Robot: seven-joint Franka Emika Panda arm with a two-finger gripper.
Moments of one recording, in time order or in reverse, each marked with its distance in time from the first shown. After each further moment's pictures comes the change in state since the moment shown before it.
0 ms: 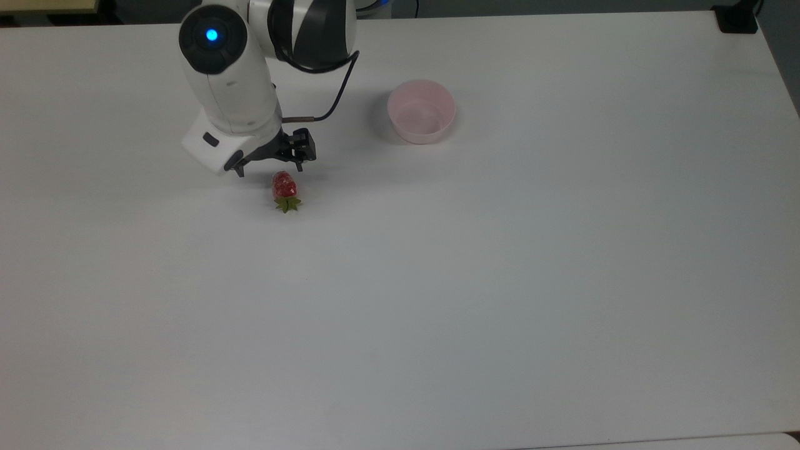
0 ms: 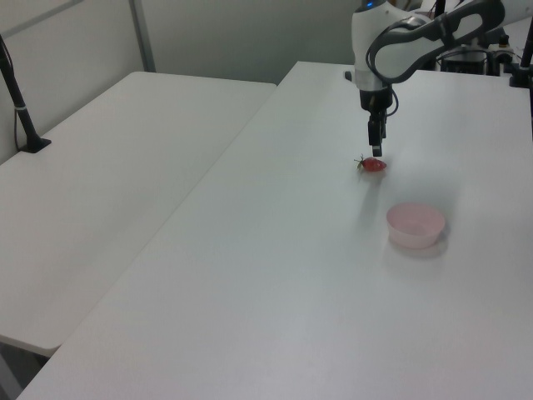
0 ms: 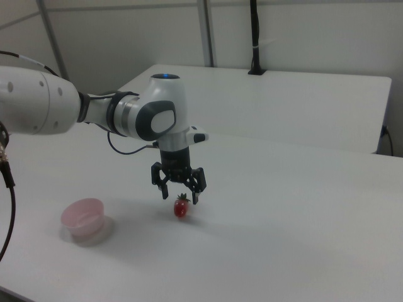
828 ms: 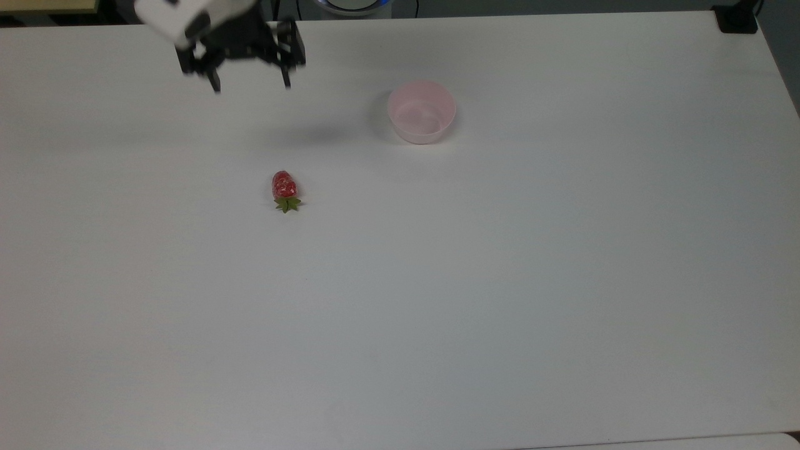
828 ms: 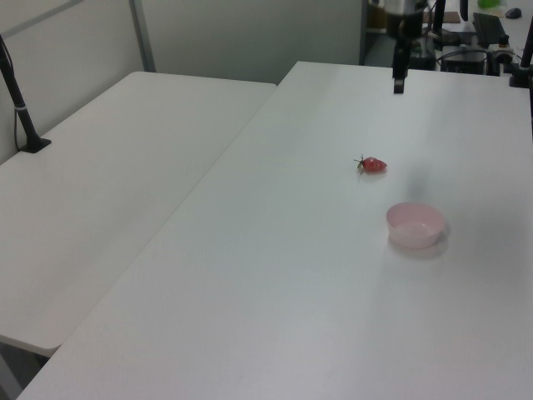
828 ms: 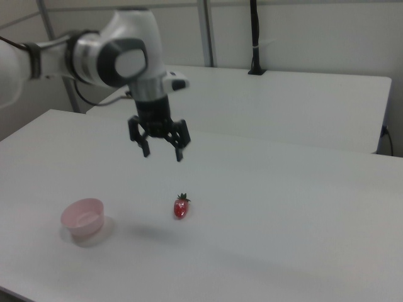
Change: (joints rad) arm -0.003 -0.262 0.000 0.027 0.000 -0.194 0.000
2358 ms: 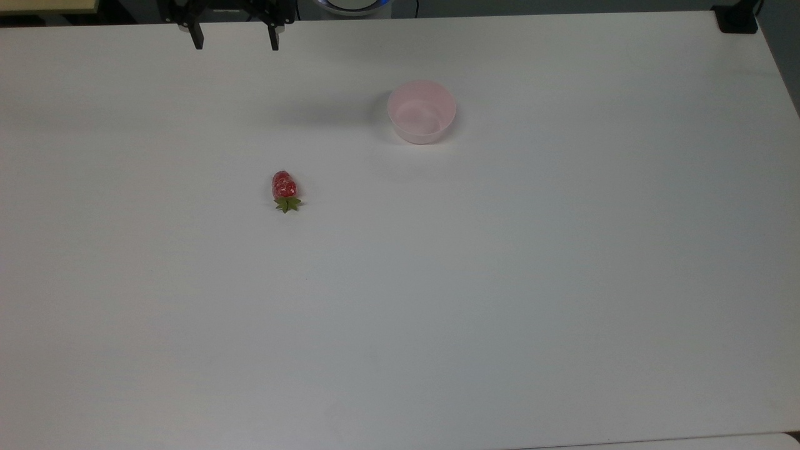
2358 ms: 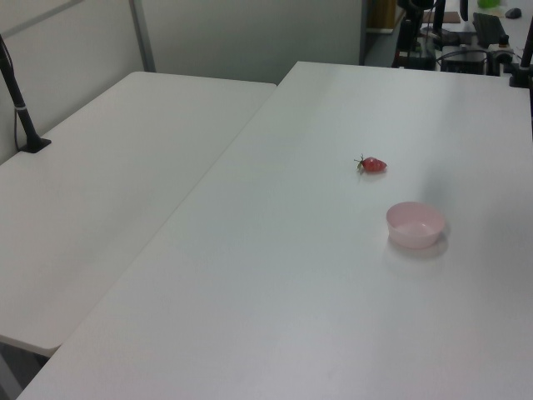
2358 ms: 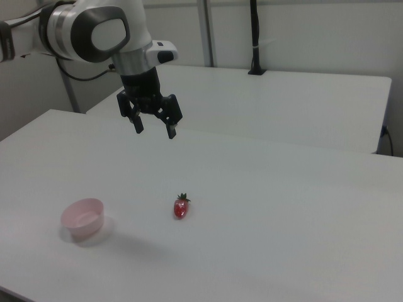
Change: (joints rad) arm -0.022 -0.128 0.011 0.023 0.000 -0.051 0.085
